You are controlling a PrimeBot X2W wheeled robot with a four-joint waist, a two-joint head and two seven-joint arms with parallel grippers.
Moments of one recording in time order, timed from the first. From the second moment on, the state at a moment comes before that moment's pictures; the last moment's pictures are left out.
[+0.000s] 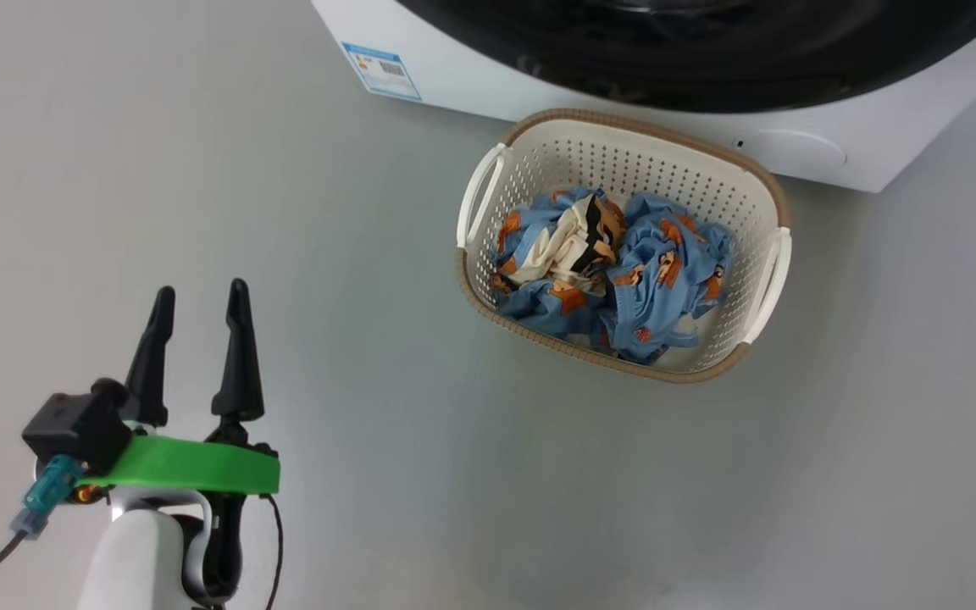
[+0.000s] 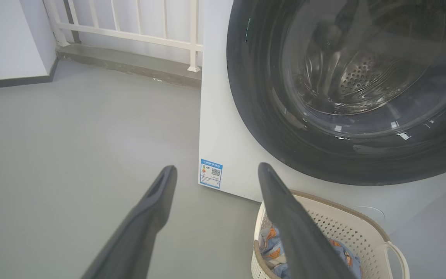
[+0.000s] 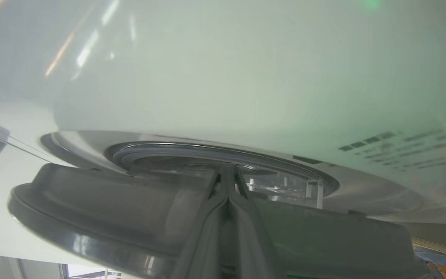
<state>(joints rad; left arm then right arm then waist) -0.37 0.04 -0.03 0.36 -0.36 -0.13 -0.26 -1.26 -0.45 0.12 0.84 1.49 0.12 0.57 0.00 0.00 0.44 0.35</state>
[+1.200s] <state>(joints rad) -0.18 0.08 -0.01 0.40 -0.31 -0.12 -0.25 -0.68 -0.28 0.12 0.65 1.63 0.12 0.74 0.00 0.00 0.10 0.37</state>
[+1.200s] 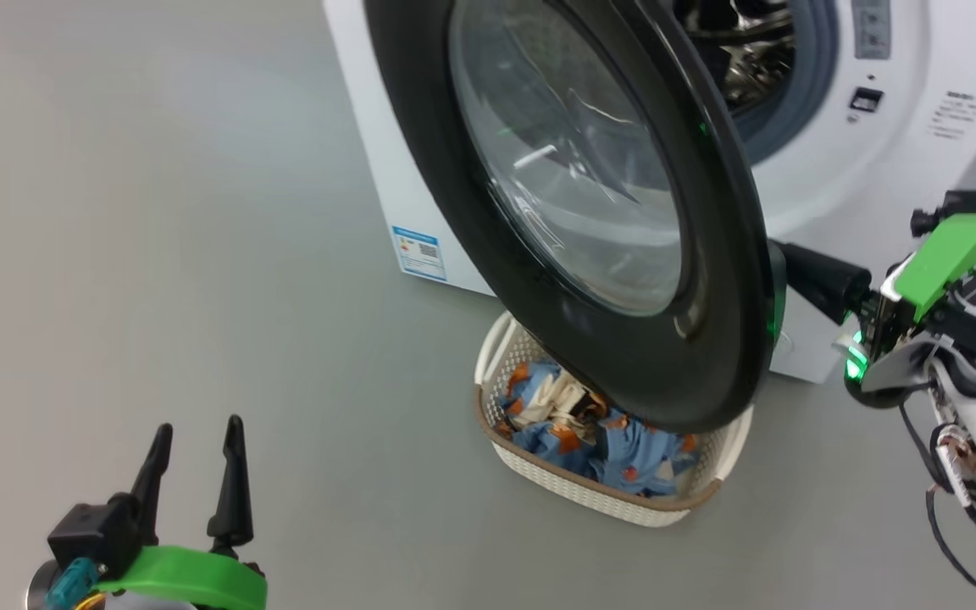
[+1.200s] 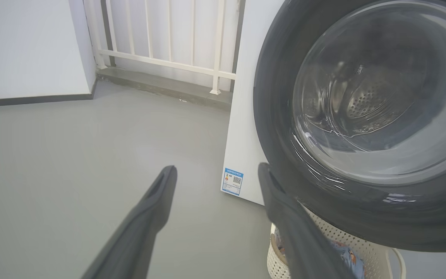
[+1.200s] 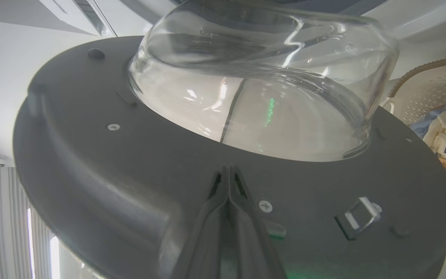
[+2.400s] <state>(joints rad) -0.10 0.12 -0.01 0.32 -0.32 -0.06 -0.19 -0.52 -0.14 0.12 0.55 1.67 0.12 0.83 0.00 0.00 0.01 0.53</state>
